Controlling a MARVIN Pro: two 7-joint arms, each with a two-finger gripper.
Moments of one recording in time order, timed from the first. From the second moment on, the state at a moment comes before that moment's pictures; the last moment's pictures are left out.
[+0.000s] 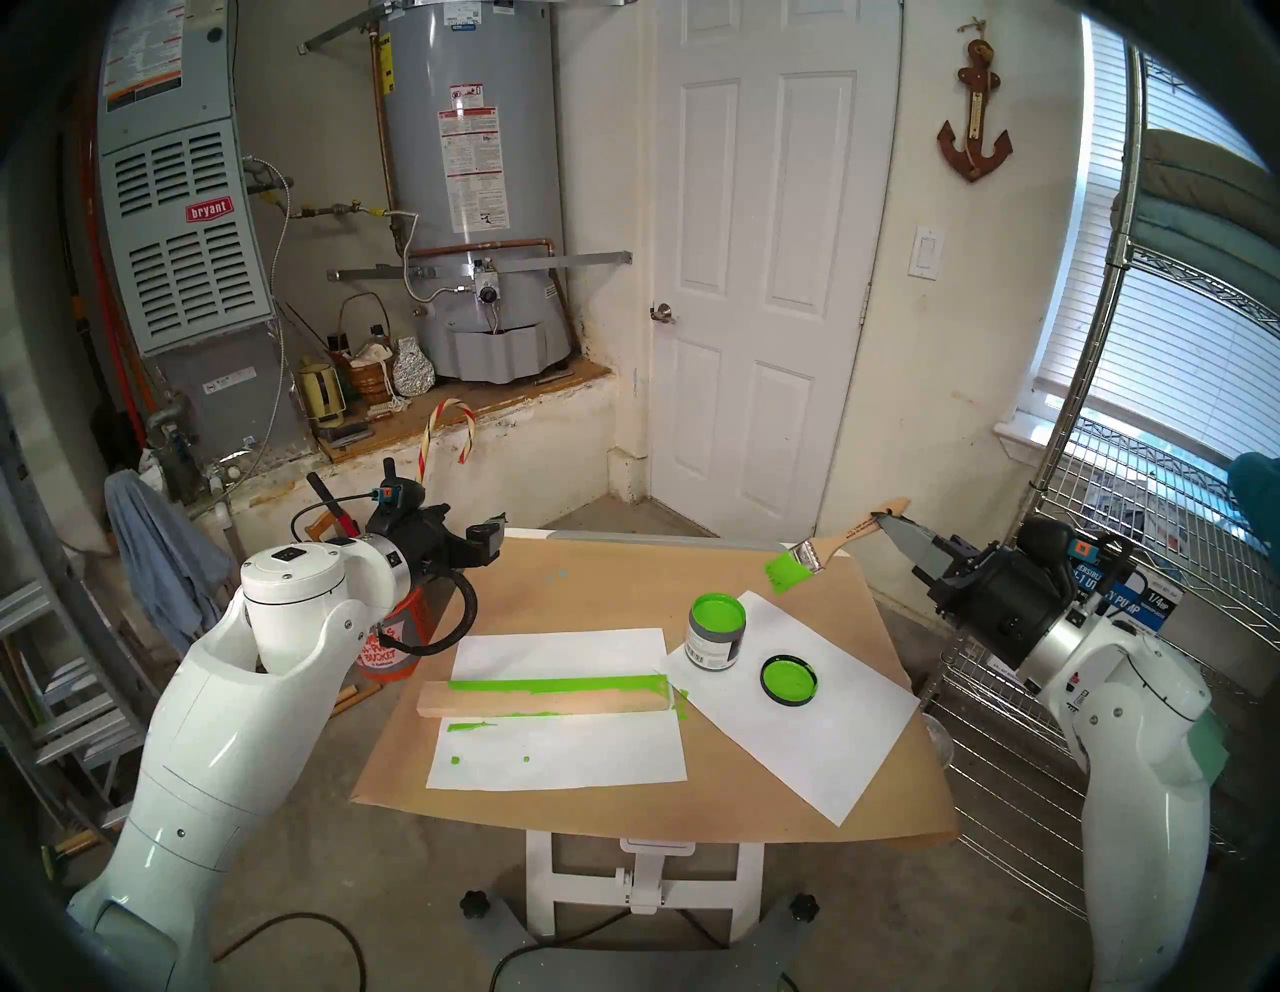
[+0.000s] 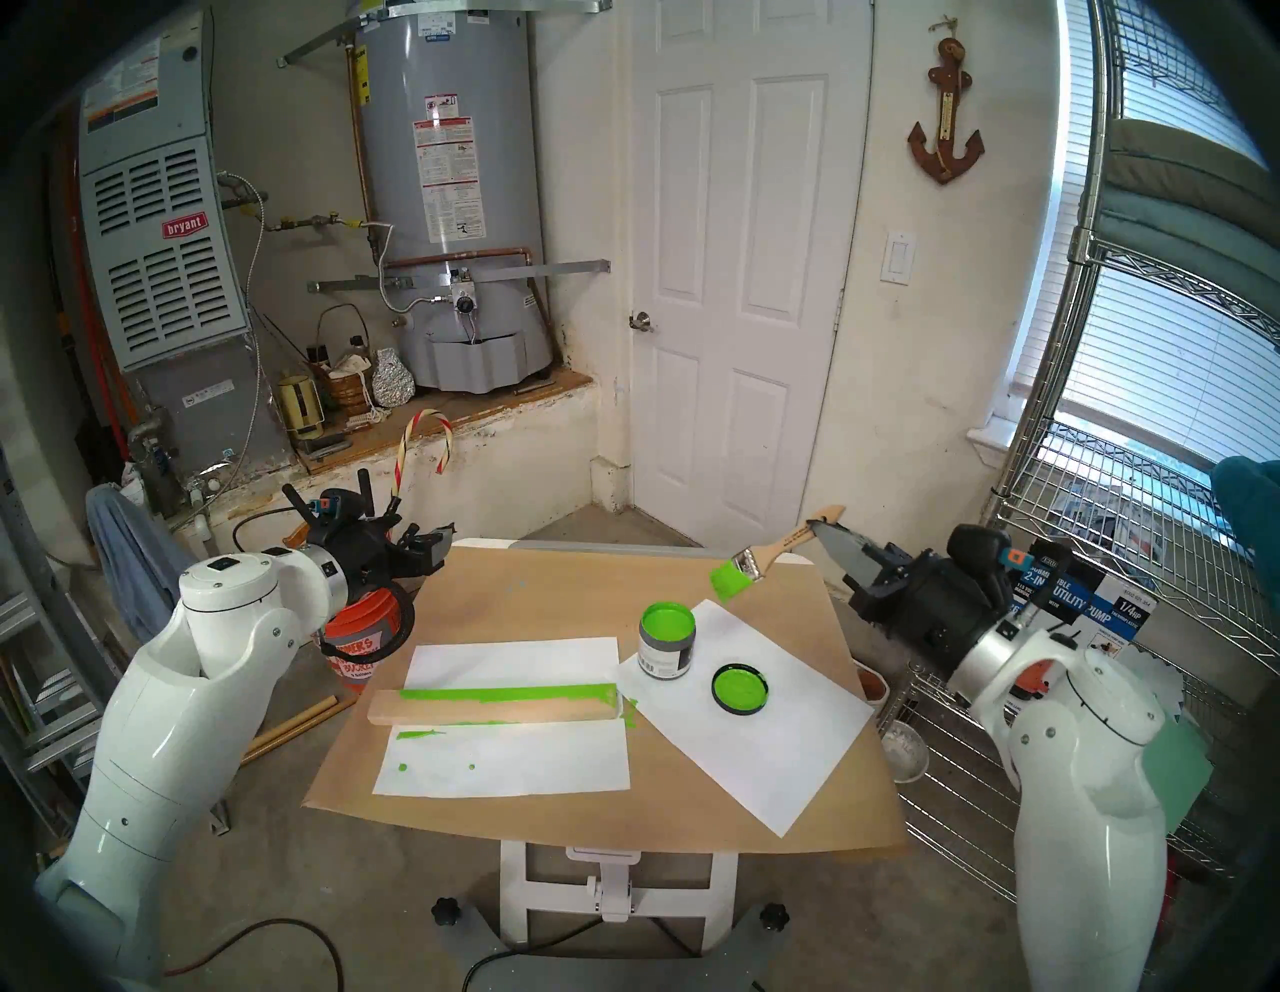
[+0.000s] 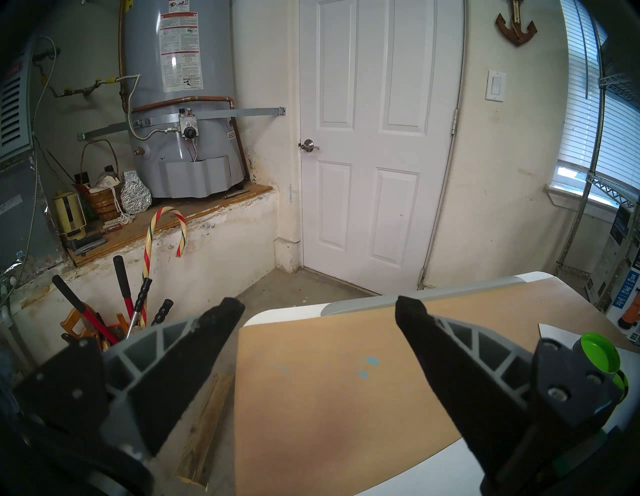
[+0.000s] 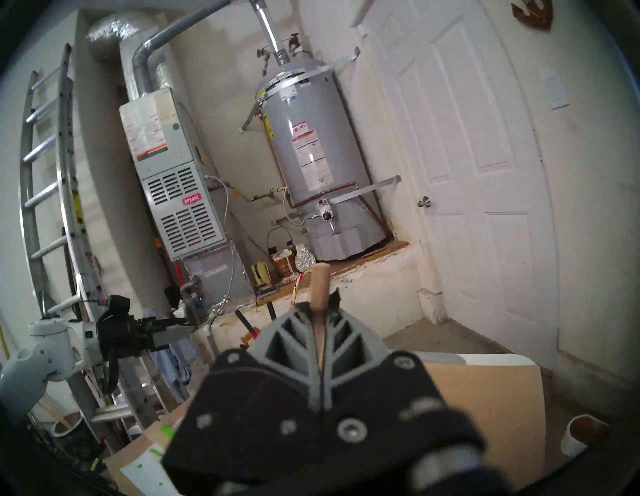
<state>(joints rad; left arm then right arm) 1.52 -1.00 -1.50 -1.87 -0.62 0.55 -0.02 -1.88 -1.18 1.92 -2.24 0.76 0.55 0.46</state>
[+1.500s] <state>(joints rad) 1.52 -1.00 -1.50 -1.87 -0.62 0.55 -0.02 -1.67 -1.03 1.57 -2.35 0.51 0.81 0.27</state>
